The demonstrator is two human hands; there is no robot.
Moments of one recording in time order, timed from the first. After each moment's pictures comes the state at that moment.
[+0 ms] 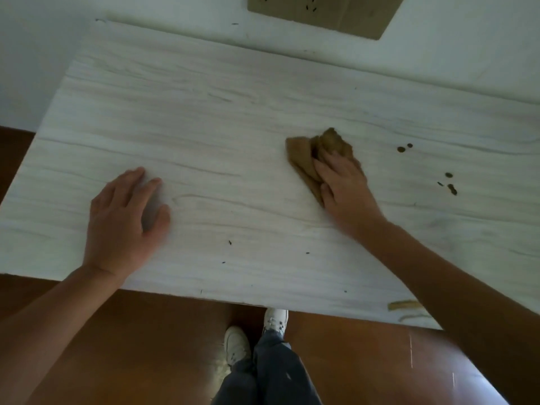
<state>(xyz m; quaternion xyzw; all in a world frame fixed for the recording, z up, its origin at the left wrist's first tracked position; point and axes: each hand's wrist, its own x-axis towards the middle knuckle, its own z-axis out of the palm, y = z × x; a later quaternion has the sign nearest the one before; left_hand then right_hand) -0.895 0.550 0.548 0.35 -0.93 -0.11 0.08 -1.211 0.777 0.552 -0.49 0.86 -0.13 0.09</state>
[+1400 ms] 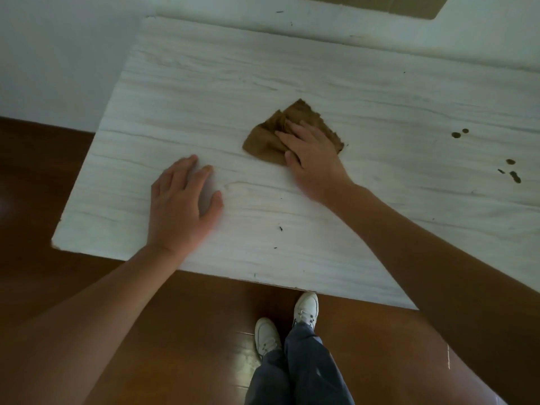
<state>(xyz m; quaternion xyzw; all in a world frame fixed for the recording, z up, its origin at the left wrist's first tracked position) -0.893 0.545 0.543 0.34 -0.93 -0.10 0.08 -1.139 0.658 0.549 -0.52 0.83 -0.16 0.13</state>
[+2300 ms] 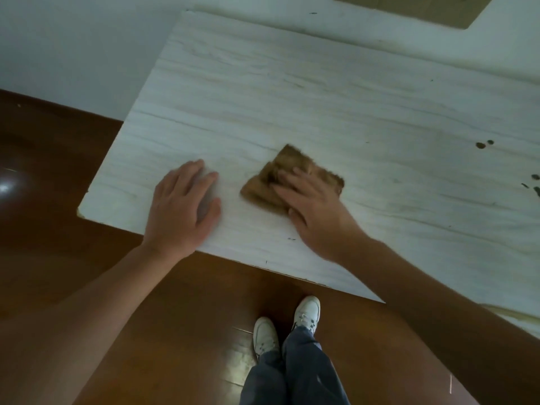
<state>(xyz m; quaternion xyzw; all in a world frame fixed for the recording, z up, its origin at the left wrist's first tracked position) -0.843 0.554 0.547 0.34 -0.93 -0.10 0.05 -1.069 0.720 0.557 -0.63 0.75 -0.13 0.15</state>
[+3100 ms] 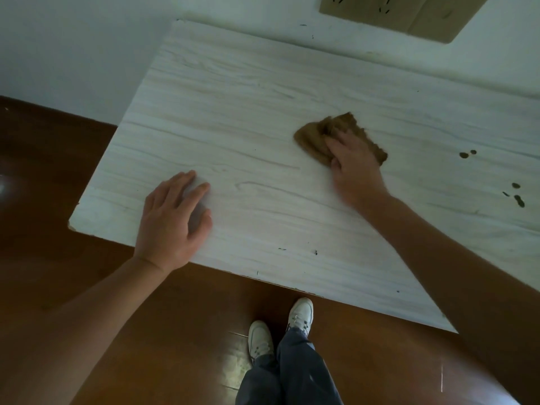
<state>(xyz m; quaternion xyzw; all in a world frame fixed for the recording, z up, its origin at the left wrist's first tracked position) -0.845 0.552 0.546 0.33 -0.94 -0.08 0.05 -1.173 0.689 0.553 -0.48 0.85 -0.16 0.10</state>
